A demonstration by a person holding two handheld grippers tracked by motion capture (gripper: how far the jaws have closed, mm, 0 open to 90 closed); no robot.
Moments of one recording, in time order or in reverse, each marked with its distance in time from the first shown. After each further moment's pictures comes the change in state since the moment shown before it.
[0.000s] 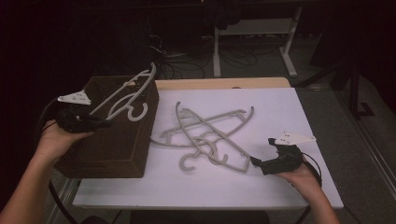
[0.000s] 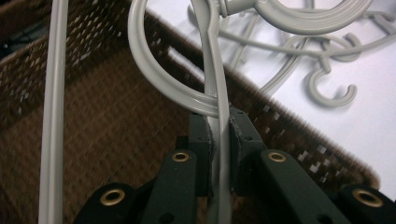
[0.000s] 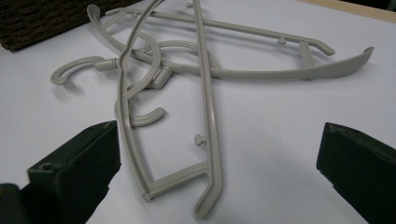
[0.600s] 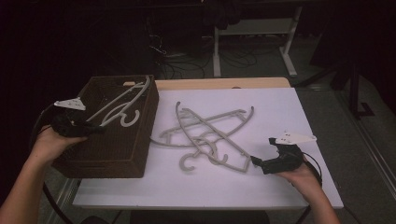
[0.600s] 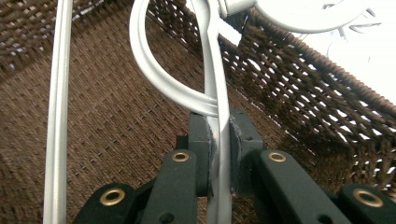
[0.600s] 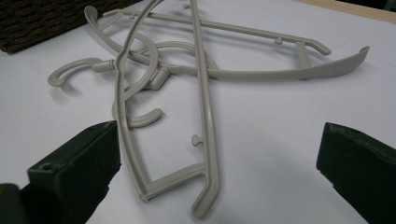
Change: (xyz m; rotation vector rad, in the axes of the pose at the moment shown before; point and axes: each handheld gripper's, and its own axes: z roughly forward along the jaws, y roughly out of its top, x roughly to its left) left arm 0.027 -0.029 0.013 0.066 -0.039 -0.053; right arm -0.001 0.000 0.000 -0.001 -0.005 0.005
